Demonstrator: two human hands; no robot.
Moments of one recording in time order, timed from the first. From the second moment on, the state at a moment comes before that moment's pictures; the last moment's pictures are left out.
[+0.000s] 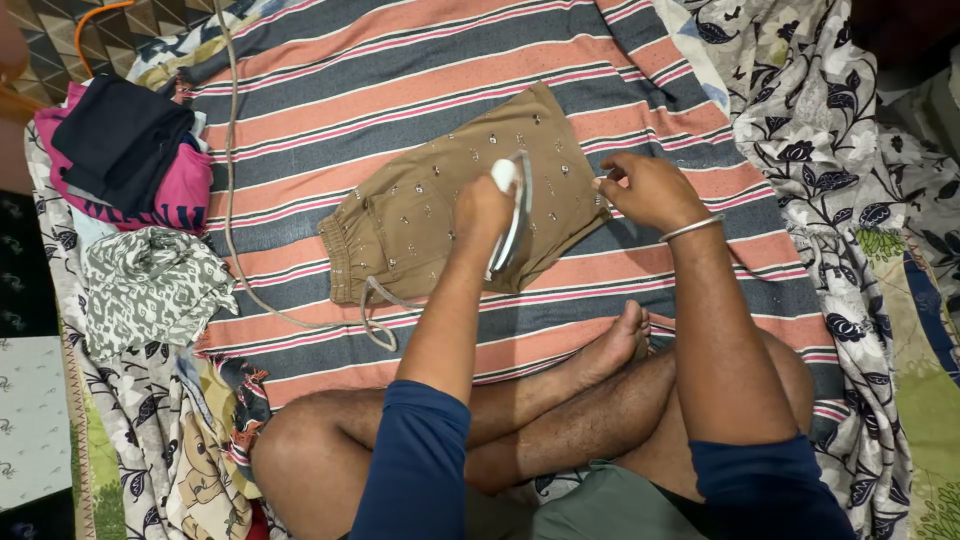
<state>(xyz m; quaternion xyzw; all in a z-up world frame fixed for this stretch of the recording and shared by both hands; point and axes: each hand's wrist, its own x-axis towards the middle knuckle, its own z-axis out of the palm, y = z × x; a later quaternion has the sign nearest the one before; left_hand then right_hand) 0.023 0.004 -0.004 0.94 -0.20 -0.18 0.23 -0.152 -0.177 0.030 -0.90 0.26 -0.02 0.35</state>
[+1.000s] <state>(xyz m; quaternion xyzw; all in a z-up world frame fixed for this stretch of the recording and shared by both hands) 0.007 -0.008 0.024 0.90 -0.32 -0.24 0.20 -0.149 -0.175 0.033 -0.90 0.26 -0.01 0.35</state>
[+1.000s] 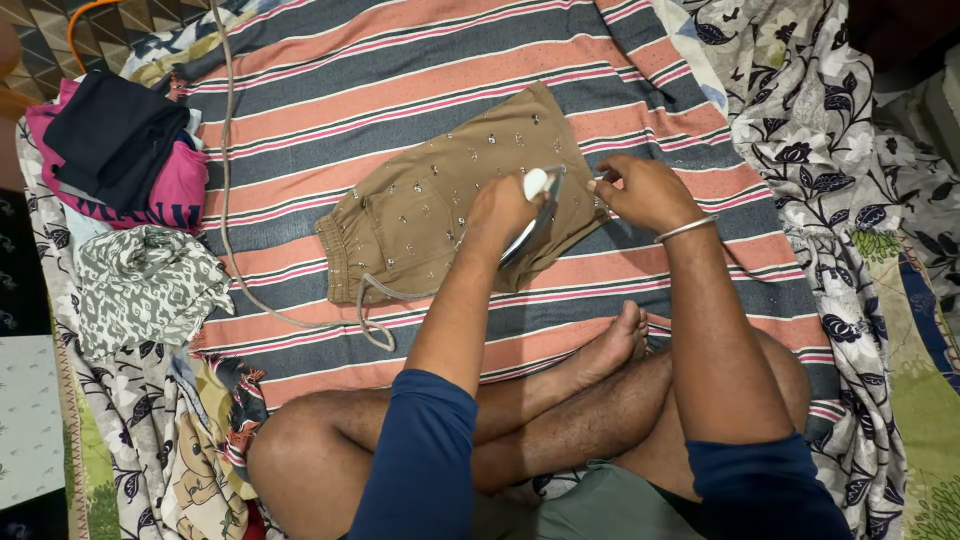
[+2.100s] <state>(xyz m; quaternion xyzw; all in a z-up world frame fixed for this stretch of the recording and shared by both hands) 0.069 0.153 0.039 0.89 -0.41 -0.18 -0.03 -0.152 -0.183 0.017 -0.91 0.25 -0.02 0.33</state>
